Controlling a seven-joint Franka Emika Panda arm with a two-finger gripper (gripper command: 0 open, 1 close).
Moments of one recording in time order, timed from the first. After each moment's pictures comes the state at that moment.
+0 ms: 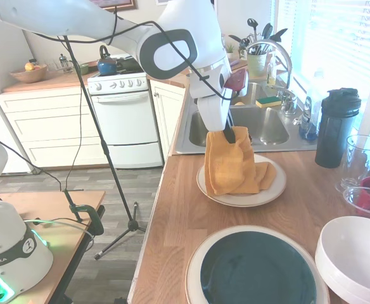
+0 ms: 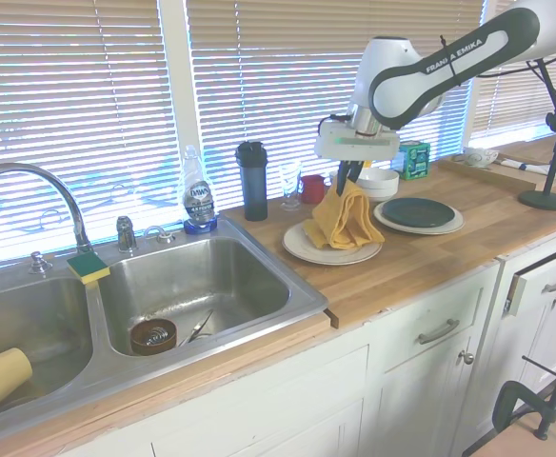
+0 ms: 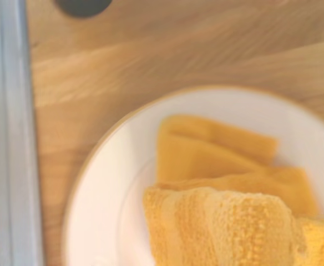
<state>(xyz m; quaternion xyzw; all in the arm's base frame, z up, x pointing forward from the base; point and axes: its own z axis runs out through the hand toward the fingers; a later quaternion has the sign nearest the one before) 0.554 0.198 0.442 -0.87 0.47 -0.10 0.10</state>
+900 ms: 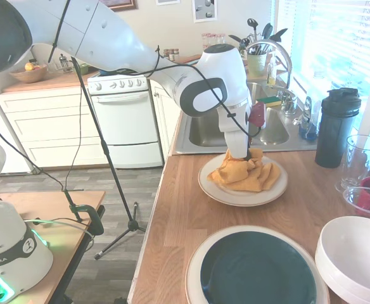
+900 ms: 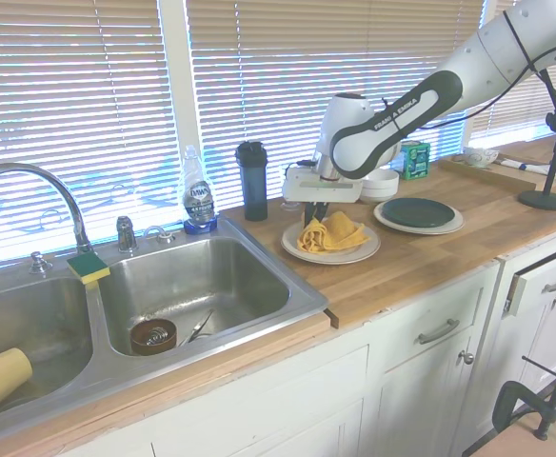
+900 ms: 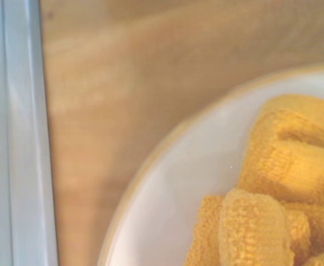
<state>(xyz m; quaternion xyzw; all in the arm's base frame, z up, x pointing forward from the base) 0.621 0.238 0.351 -0.87 0.47 -0.09 0.13</state>
